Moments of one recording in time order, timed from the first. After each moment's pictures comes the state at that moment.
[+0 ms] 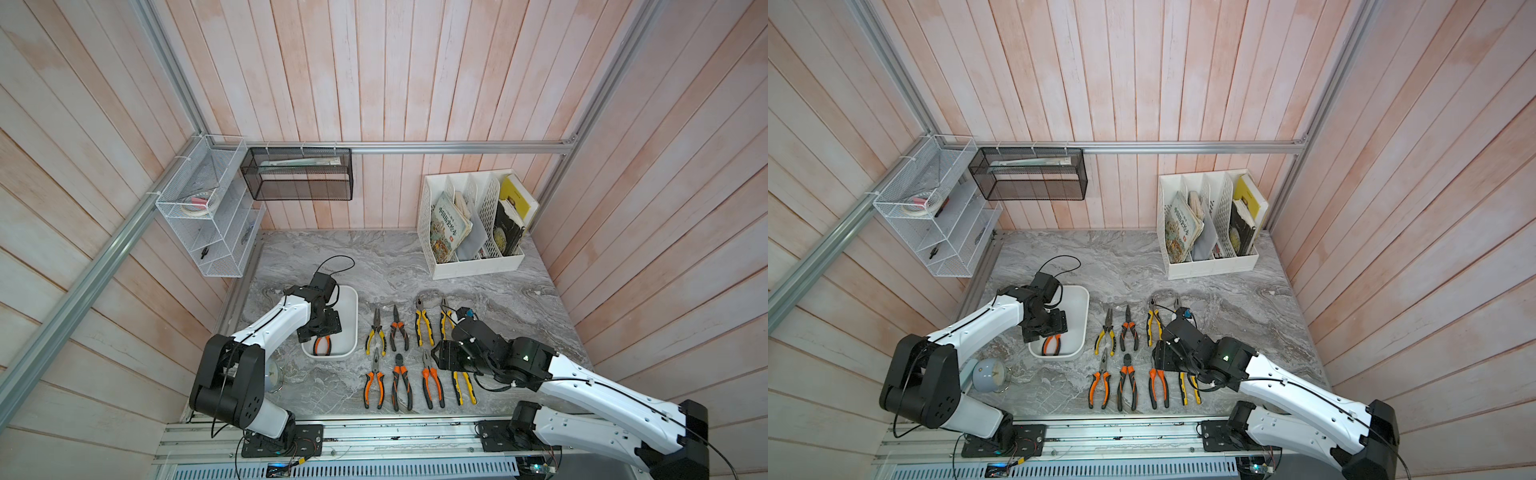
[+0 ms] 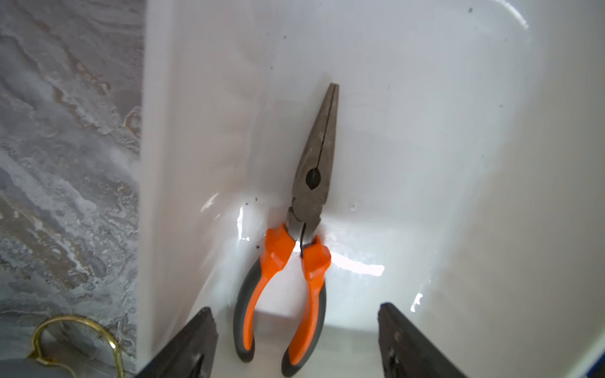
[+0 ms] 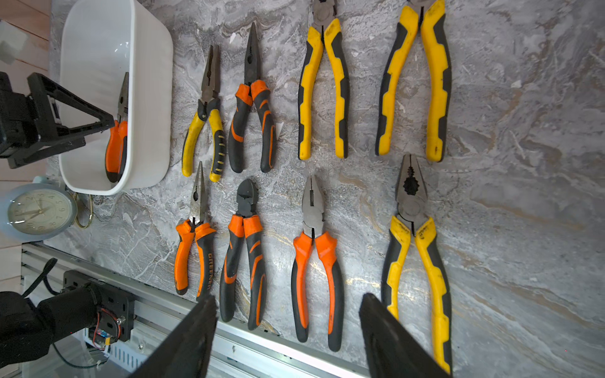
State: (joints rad) left arm -0.31 1.53 0.99 -0.86 -0.04 -0.54; right arm 0.99 0.94 0.79 -0.82 0.13 0.95
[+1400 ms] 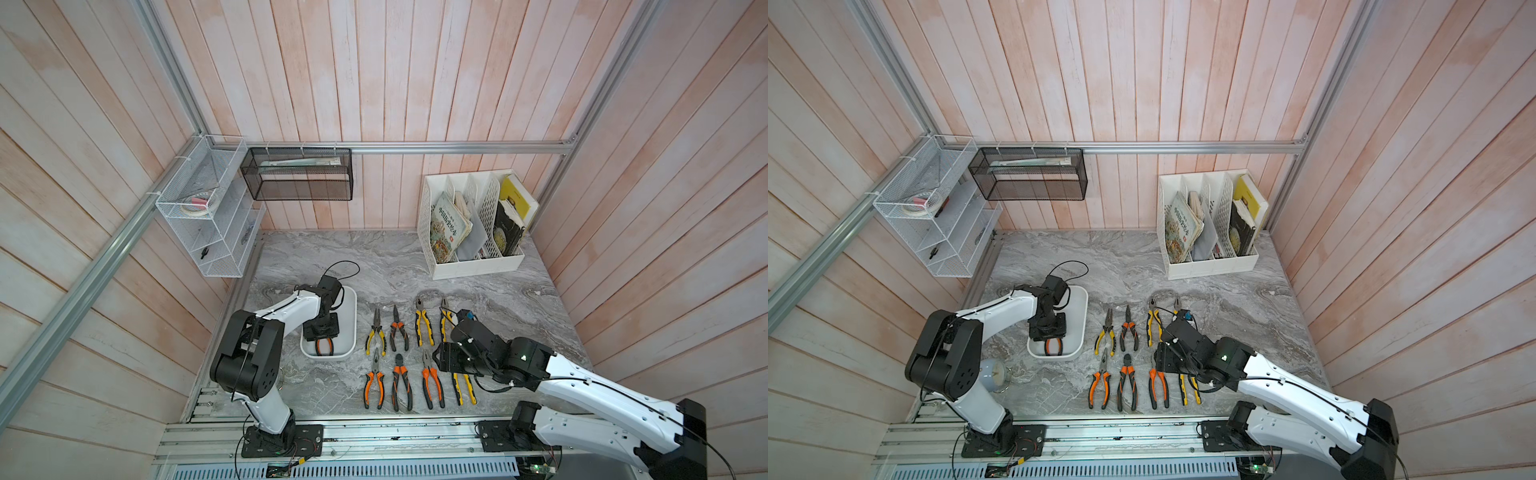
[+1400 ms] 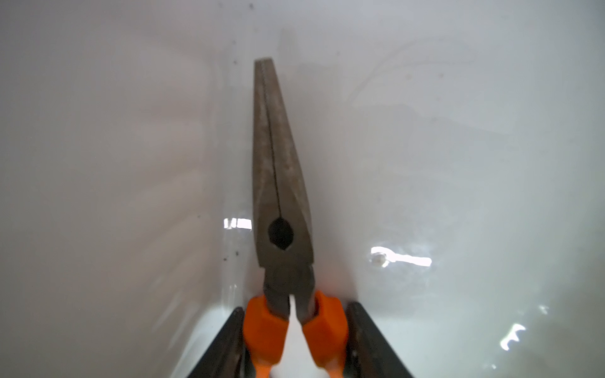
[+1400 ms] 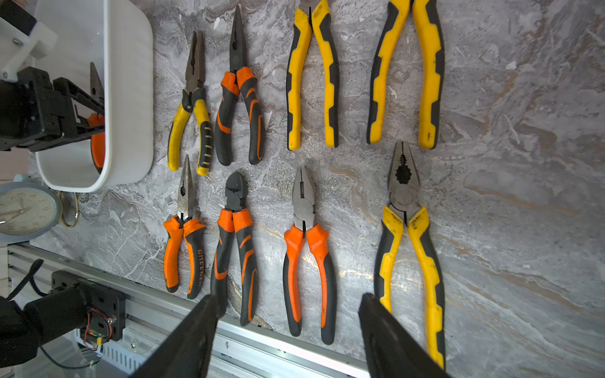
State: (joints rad) left arm -0.31 1.69 1.01 -0.84 -0.11 -0.48; right arm 0.98 0.94 0.78 -0.84 0.12 0.96
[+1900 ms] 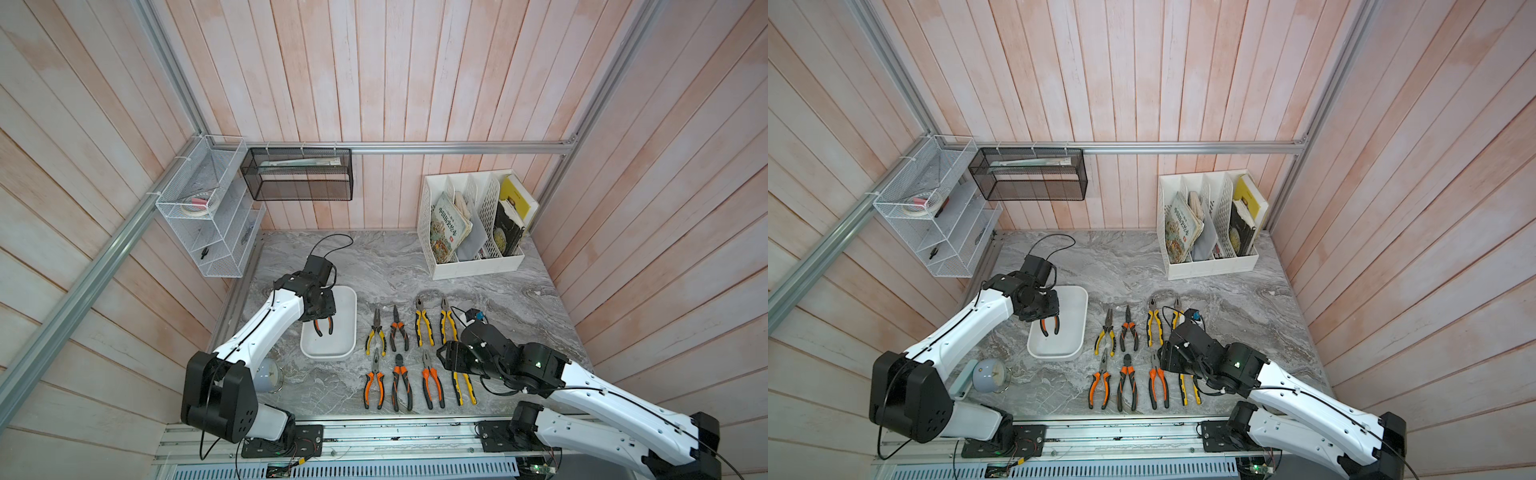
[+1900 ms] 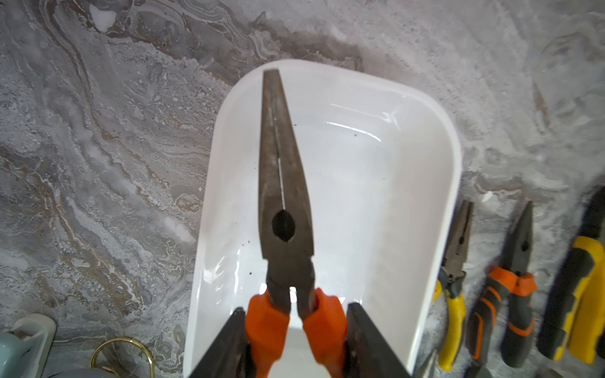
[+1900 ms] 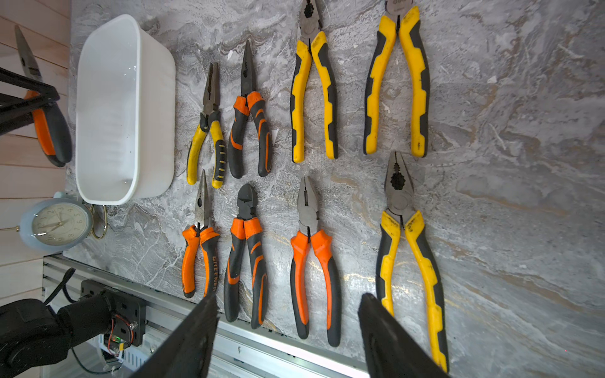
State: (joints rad) left arm -0.31 1.43 1.16 -0.92 -0.08 -0.49; right arm 0.98 0.85 0.76 -0.84 0.15 1.00
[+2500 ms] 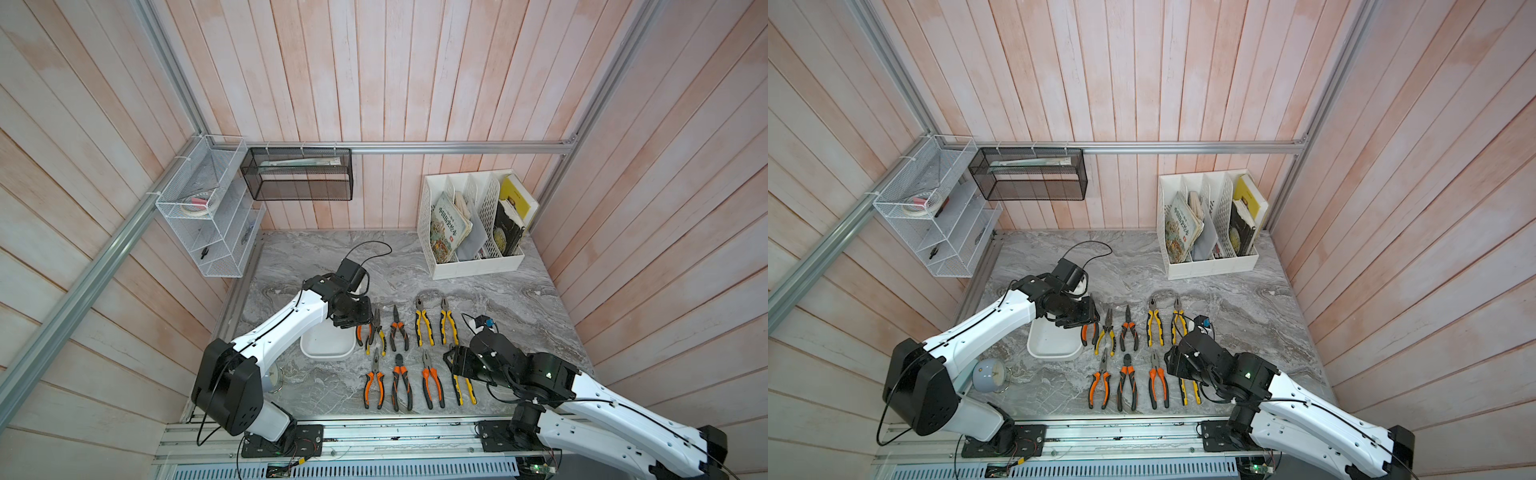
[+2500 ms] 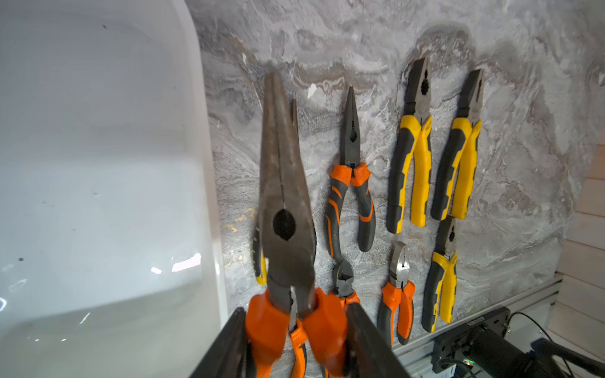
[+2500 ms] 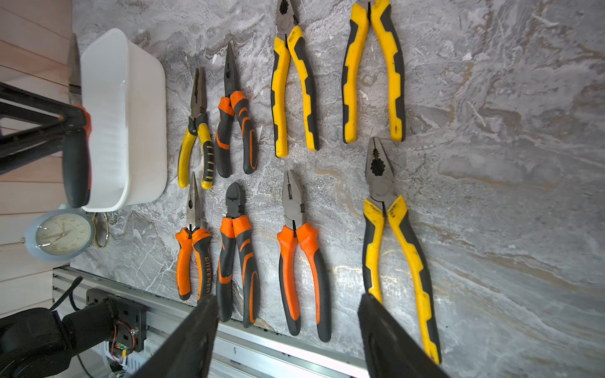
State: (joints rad) left arm -0.56 1.54 1.21 -0.87 0.21 -0.61; right arm 0.98 0.73 0.67 -0.84 0.16 1.06
